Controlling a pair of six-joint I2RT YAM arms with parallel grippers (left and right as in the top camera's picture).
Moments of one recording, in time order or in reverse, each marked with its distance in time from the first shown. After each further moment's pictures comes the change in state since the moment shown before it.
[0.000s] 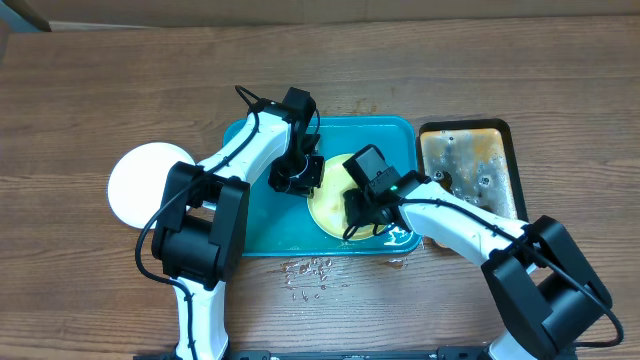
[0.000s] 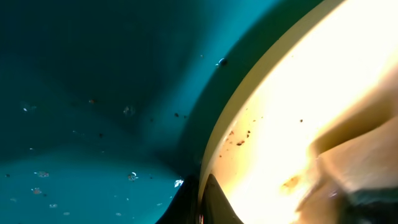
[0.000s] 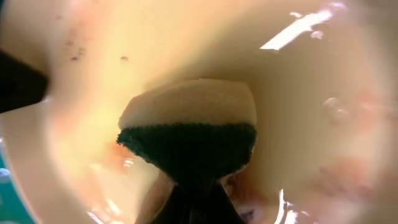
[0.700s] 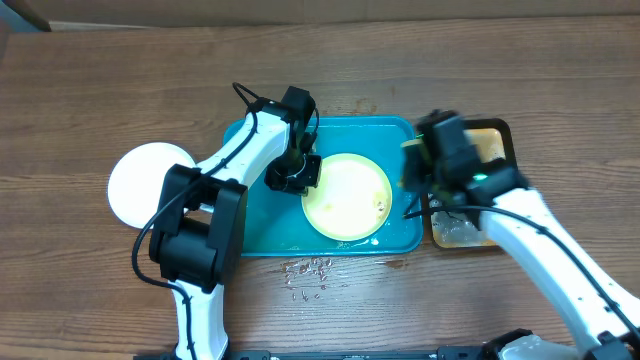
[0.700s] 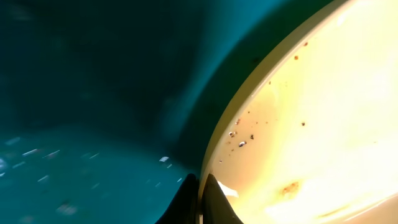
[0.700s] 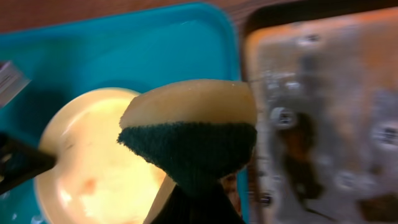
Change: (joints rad) left arm 0.000 -0.032 -0.001 -0.013 -0.082 0.000; right arm -0.264 -0.372 0.043 -0.209 0.108 -0.061
